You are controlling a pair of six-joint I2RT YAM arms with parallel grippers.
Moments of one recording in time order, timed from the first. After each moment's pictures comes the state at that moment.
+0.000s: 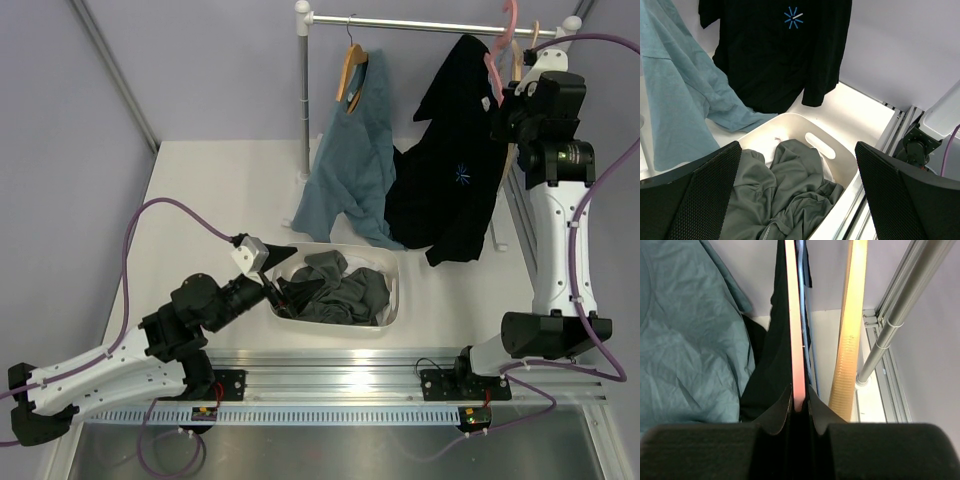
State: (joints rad) left arm -1.11 0.62 0.64 0.05 -0.16 -0.16; right arm -0.05 1.51 1.93 -0.73 0.01 0.04
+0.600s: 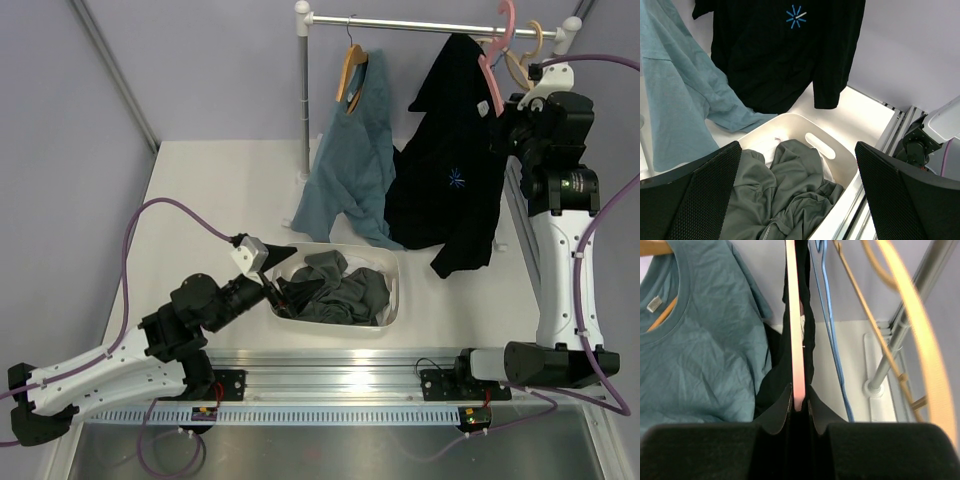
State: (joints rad) left arm -1.11 0.62 0.64 0.05 -0.16 -0.16; right arm -0.05 1.34 1.76 -0.62 -0.07 0.06
